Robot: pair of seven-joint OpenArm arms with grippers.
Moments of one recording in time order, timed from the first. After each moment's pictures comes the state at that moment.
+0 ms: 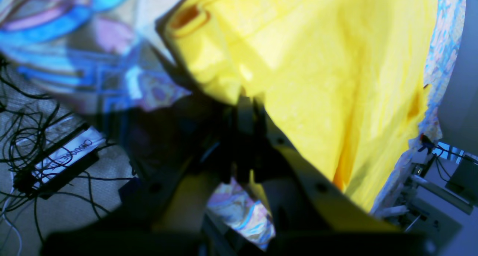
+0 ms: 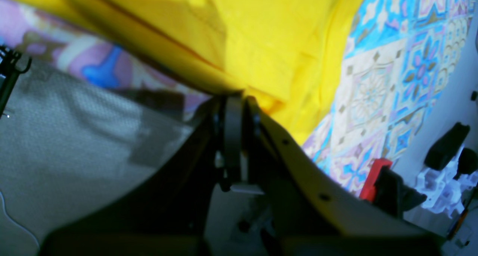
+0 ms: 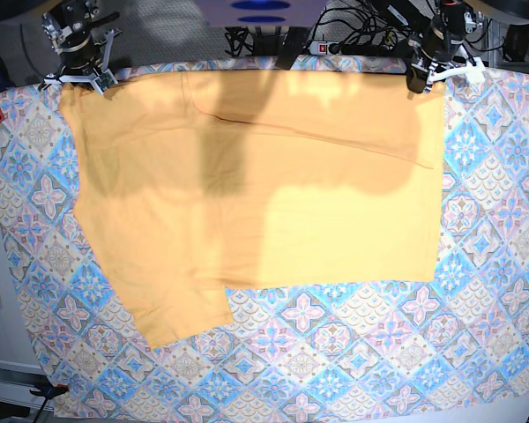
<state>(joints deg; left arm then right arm) 40.6 -11.3 -19.1 85.7 -78.0 1.2 24.9 -42.2 22.5 6.4 89.3 -24.1 9.4 -14.8</state>
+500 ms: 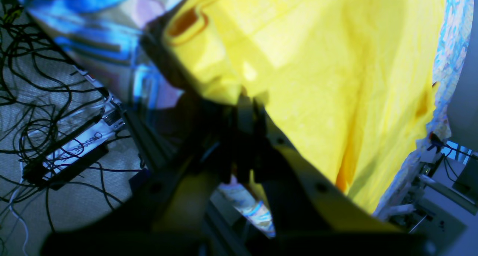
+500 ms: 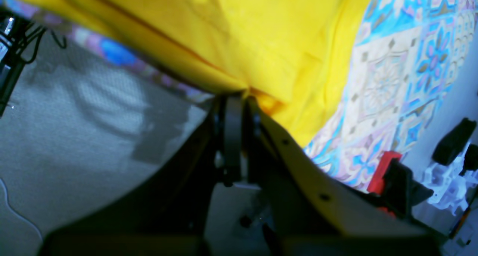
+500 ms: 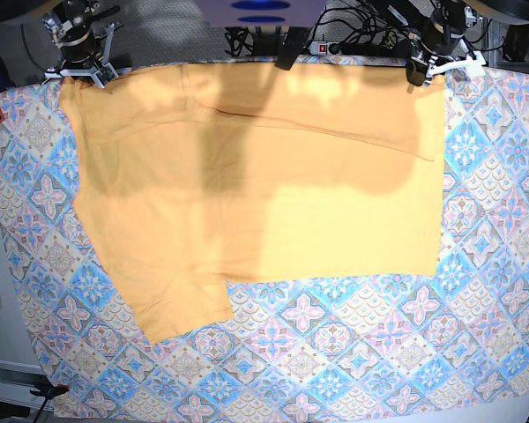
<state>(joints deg) 42.6 -11.3 -19.2 86.8 -77.9 1.4 25.1 -43.6 22.5 6.4 89.4 -24.1 9.2 -14.7</state>
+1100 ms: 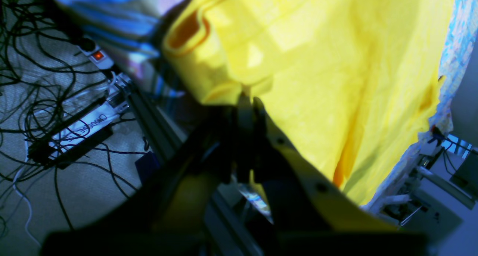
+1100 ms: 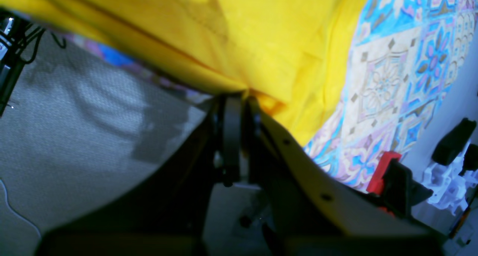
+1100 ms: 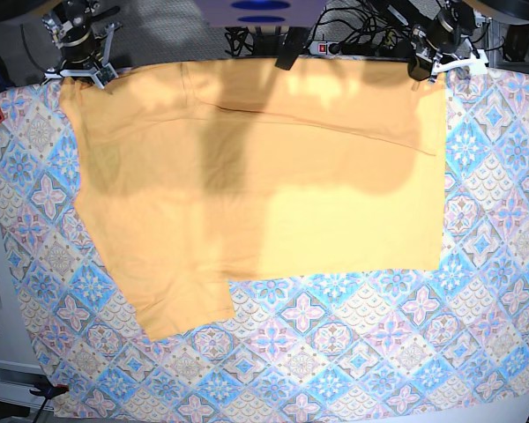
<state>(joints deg) 42.2 -11.2 -23.1 86.8 -77.8 1.7 32.8 -43.5 22.5 6.4 89.4 -24.1 9.2 -14.9</state>
